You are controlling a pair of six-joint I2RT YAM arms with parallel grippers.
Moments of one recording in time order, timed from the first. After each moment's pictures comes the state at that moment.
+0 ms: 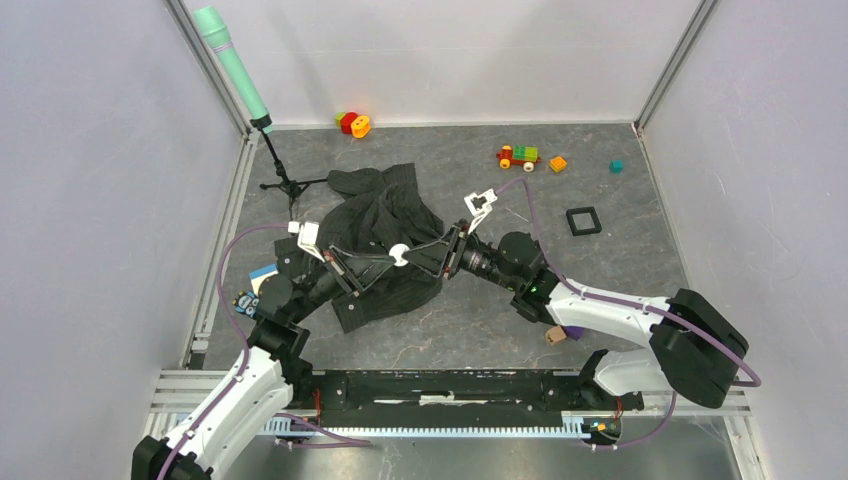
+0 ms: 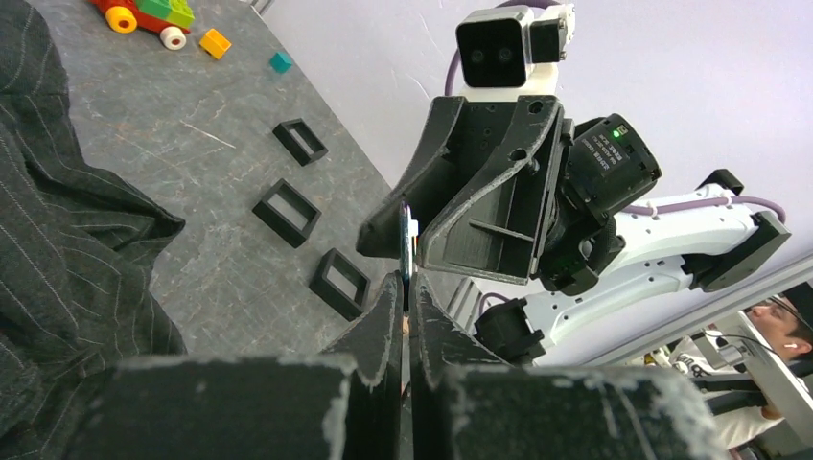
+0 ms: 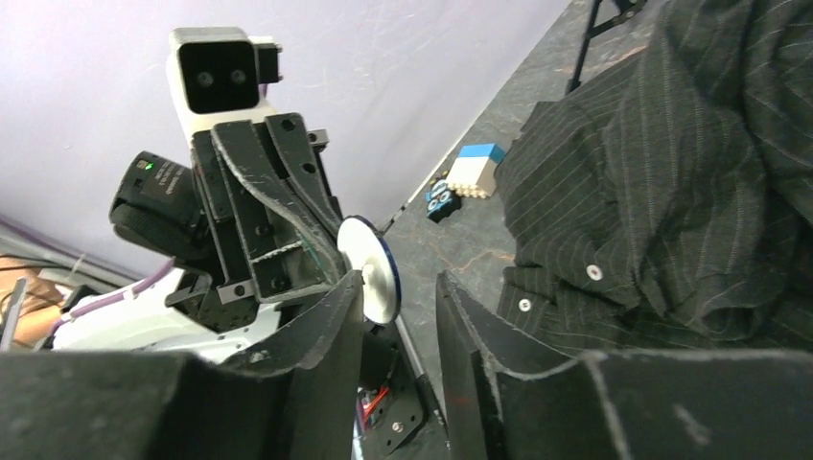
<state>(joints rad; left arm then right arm) -0.41 0.55 0.22 0.55 0.49 -0.93 0.88 1.32 0.62 0.77 -0.24 0.83</state>
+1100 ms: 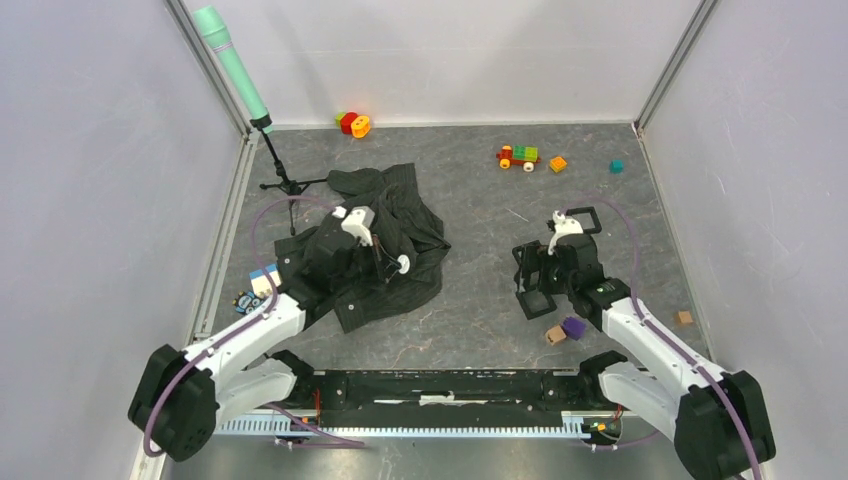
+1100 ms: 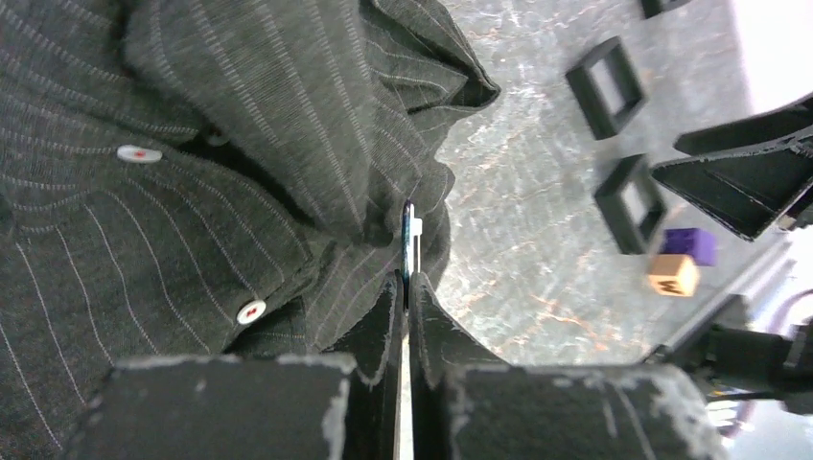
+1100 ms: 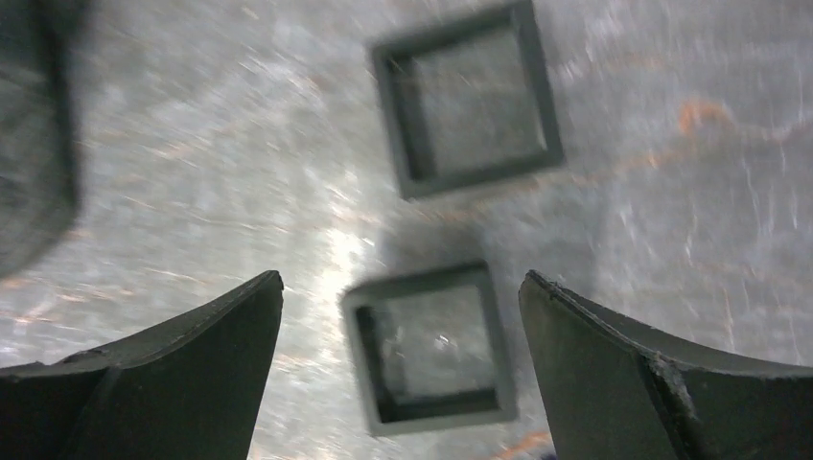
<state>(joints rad) -0.52 1.01 0.47 0.05 0.18 -0.59 0.39 0.94 0.48 -0.23 0.03 0.33</state>
